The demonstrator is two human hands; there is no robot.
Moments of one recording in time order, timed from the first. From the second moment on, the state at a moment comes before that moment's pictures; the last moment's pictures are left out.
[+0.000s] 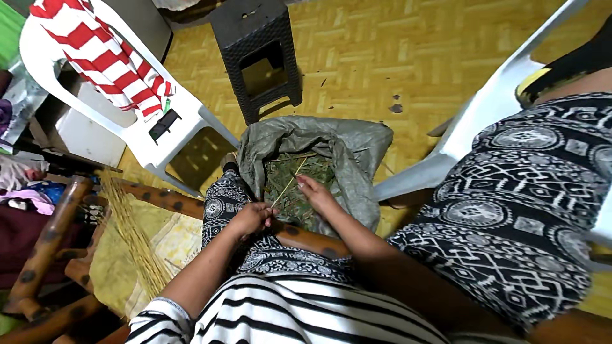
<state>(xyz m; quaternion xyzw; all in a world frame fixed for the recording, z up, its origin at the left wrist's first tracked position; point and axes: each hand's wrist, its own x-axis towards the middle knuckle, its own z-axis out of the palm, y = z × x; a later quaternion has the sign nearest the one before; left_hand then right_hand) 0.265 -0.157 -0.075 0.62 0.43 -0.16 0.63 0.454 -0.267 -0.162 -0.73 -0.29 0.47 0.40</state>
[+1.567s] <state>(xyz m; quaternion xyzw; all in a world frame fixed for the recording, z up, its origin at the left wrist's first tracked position) 0.271 -0.155 -0.076 0.72 0.45 -0.19 0.49 0.427 -0.272 -0.145 -0.72 -0.51 0.41 0.23</state>
